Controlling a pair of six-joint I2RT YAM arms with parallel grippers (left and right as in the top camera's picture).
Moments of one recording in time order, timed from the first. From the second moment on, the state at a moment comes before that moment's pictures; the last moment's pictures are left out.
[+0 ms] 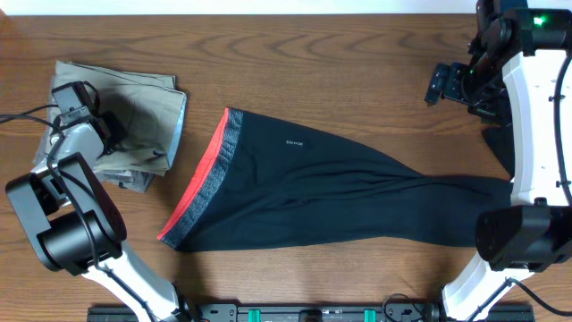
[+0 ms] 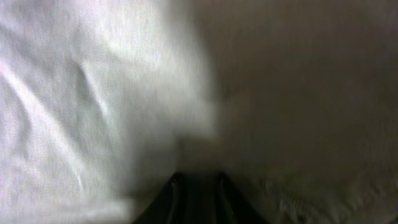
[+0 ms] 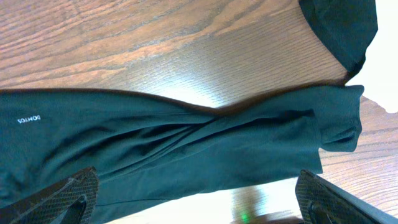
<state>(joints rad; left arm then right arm) 0.44 2.00 1.22 -0.25 -0.09 -0.18 -0.02 1.91 2.07 -1.62 0.01 0.35</state>
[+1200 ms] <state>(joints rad) 0.51 2.11 1.25 0.06 -0.06 -0.23 -0.02 1.91 2.07 -1.64 -0.07 0.36</state>
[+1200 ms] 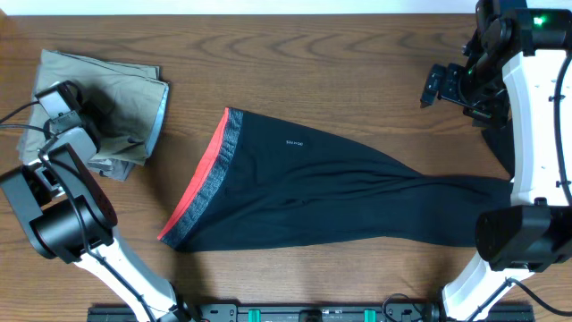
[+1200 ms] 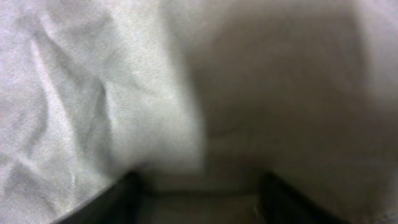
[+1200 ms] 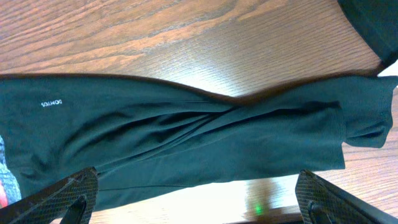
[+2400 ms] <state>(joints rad) 0.16 1.57 1.24 -0.73 0.32 -0.17 -0.03 1.91 2.07 -1.65 0.13 0.41</state>
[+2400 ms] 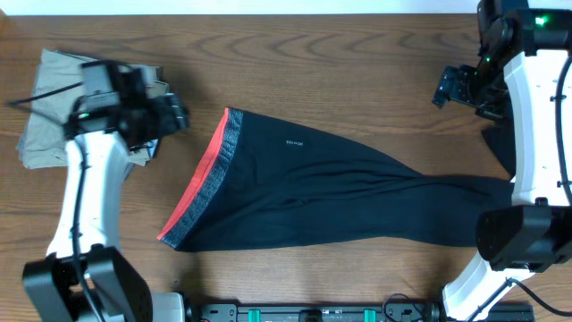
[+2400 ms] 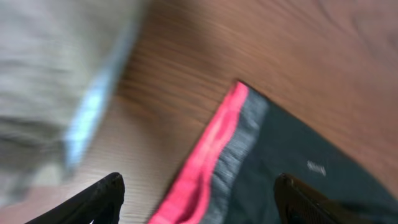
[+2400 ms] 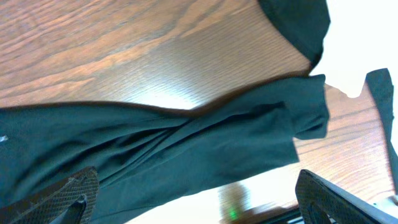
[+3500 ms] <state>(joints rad) -0.10 1.92 1.23 -0.39 0.24 -0.08 -0.06 1.91 2.07 -1.68 0.16 0.41</state>
